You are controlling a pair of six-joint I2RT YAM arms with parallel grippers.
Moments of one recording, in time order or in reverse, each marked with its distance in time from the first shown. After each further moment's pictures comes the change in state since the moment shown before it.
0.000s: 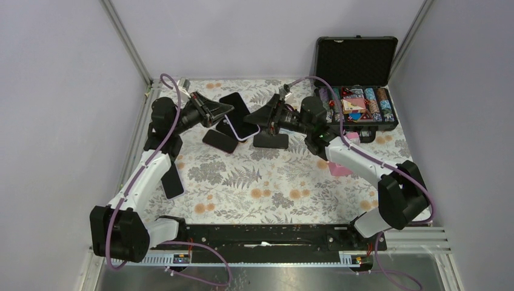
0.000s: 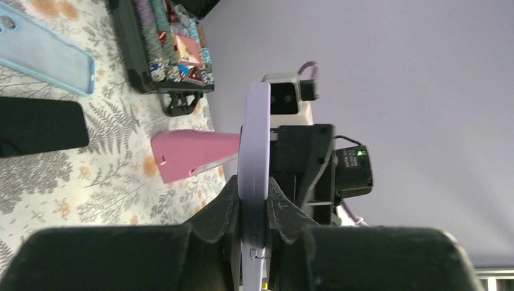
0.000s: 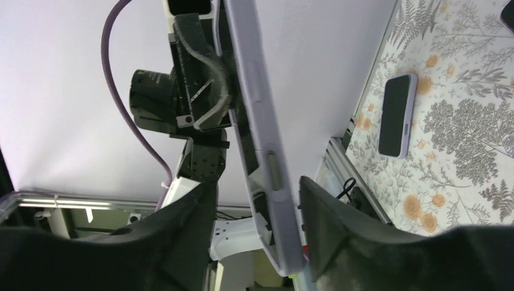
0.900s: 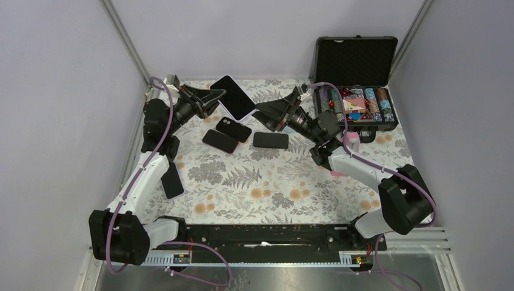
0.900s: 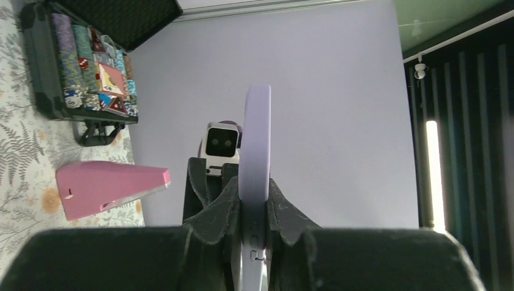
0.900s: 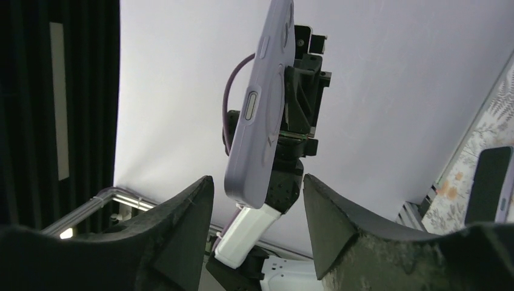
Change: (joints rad) left arm 0.015 -0.021 -0.004 0.176 -0.089 -0.332; right arm -0.012 -0.049 -0.182 0.488 0.153 0.232
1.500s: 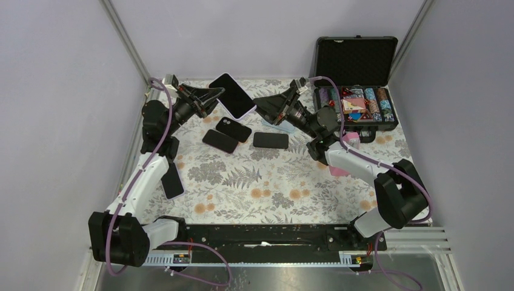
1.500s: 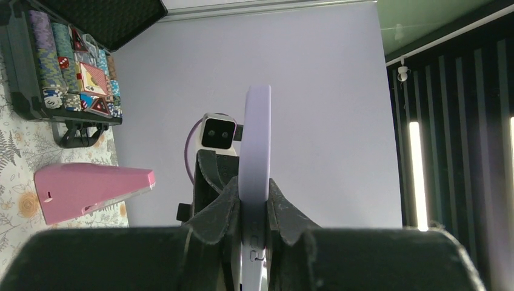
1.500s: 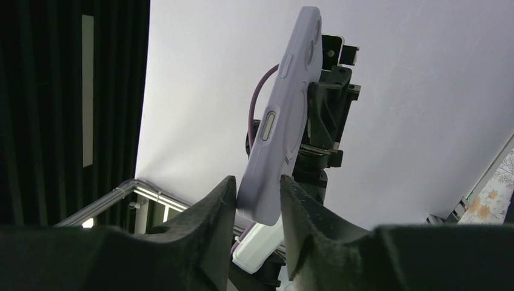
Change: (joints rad) left arm 0.001 -0.018 -0.003 0.047 -0.005 -0.065; right arm 0.000 0.050 0.075 0.070 -0.004 0.052
